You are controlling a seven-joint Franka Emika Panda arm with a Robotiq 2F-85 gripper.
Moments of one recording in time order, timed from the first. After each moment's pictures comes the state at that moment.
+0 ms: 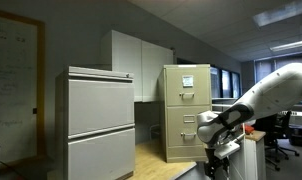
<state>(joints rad) -0.20 -0.23 -0.10 -2.41 -0.21 2.04 0.05</state>
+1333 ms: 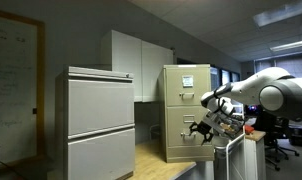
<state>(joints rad) -0.26 0.05 -0.31 -1.90 0.66 2.06 0.00</state>
